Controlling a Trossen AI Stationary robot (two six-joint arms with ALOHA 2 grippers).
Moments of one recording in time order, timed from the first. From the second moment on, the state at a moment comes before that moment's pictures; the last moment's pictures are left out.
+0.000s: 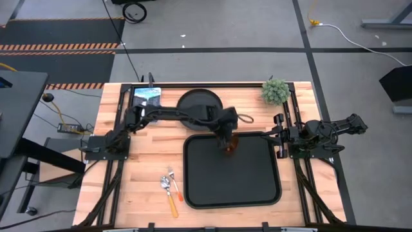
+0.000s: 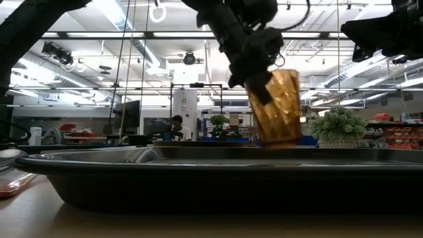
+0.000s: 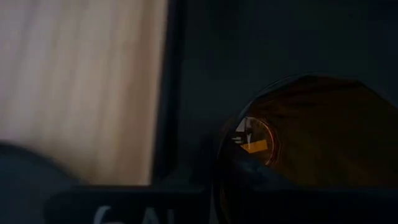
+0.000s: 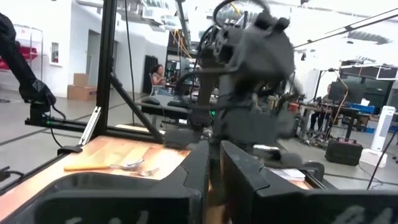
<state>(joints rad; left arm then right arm) 0.08 2.19 1.94 -0.73 0.05 -0.05 0.24 0.01 0.01 0.21 0.21 -0.21</state>
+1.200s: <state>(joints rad) 0.09 2.13 1.94 -0.97 0.04 0.12 0.24 0.03 0.01 0.26 0.21 -0.21</state>
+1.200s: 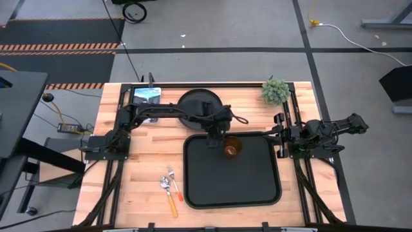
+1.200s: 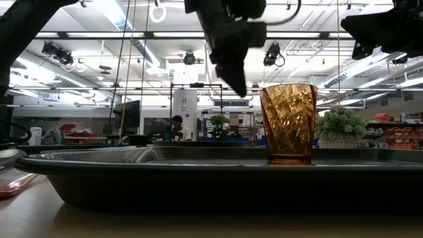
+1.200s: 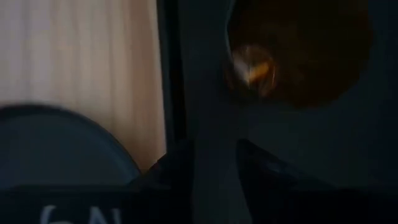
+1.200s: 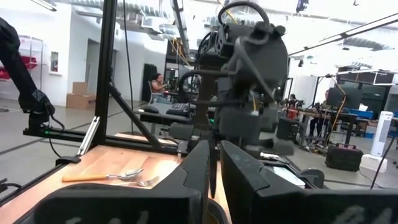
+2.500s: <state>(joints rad) -0.03 2.37 1.94 -0.46 0.17 0.04 0.24 0.04 0.01 0.30 0.21 -0.21</state>
